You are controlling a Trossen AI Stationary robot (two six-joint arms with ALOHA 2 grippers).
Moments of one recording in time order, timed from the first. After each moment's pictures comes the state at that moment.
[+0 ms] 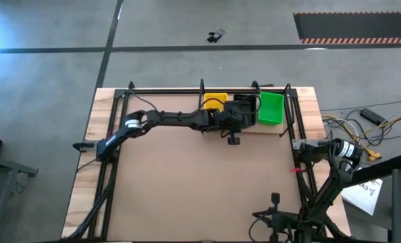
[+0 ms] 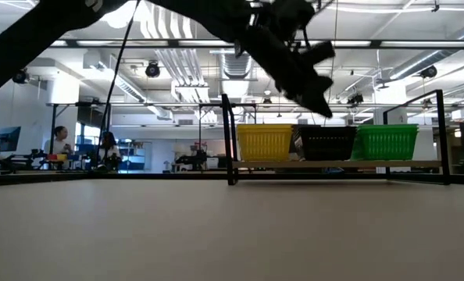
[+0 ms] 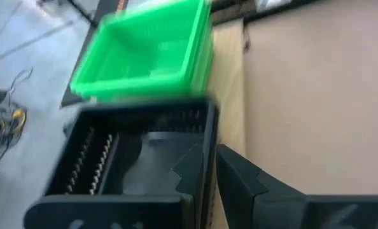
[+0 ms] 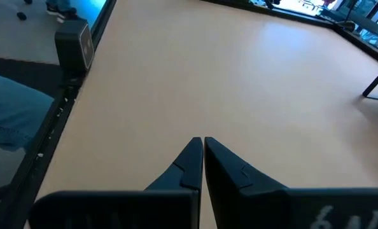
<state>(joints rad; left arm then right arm) 0.13 2.25 1.97 -0.30 -0.22 0.38 1.20 1.83 0.94 -0.28 1.10 0.92</state>
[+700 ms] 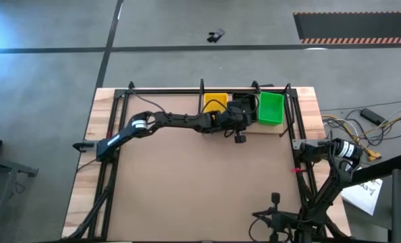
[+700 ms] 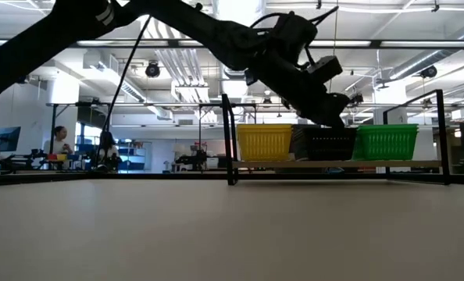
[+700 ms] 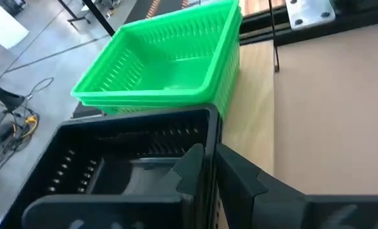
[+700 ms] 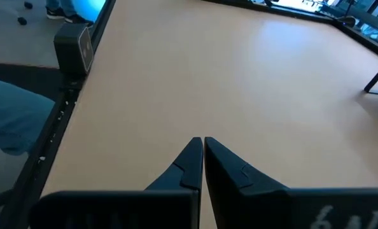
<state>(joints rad) 0.15 2.35 1.95 -0.03 -0.24 0.35 1.20 1.83 0.94 -0.28 1.10 0.94</state>
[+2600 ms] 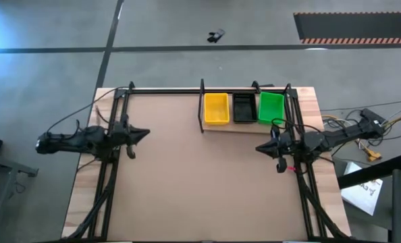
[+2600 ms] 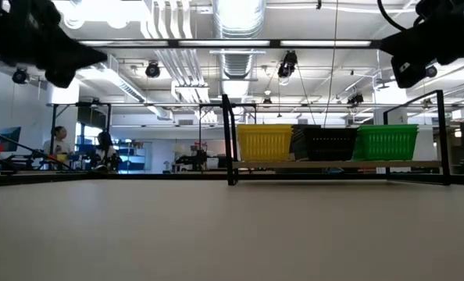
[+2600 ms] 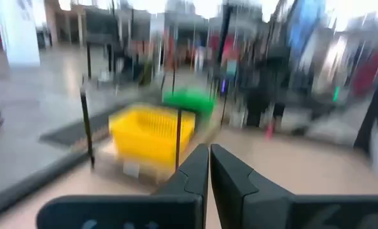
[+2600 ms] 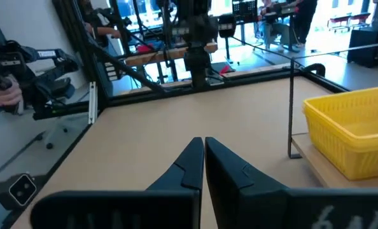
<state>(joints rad) -0.08 0.08 0.21 -0.13 -0.38 -0.11 0.28 0.27 0.19 0.08 0.23 0.18</state>
